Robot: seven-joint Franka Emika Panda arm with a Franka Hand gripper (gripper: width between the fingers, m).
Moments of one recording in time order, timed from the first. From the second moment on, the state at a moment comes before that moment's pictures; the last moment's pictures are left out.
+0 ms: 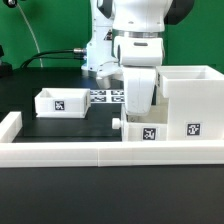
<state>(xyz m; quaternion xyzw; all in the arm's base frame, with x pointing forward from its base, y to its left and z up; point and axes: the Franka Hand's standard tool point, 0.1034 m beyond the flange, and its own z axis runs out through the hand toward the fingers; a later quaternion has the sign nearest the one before) 0.525 0.011 0.015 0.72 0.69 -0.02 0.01</state>
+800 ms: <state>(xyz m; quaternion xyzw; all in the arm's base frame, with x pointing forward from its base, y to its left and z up) 0.528 0.013 0.027 0.72 0.69 -0.02 0.02</state>
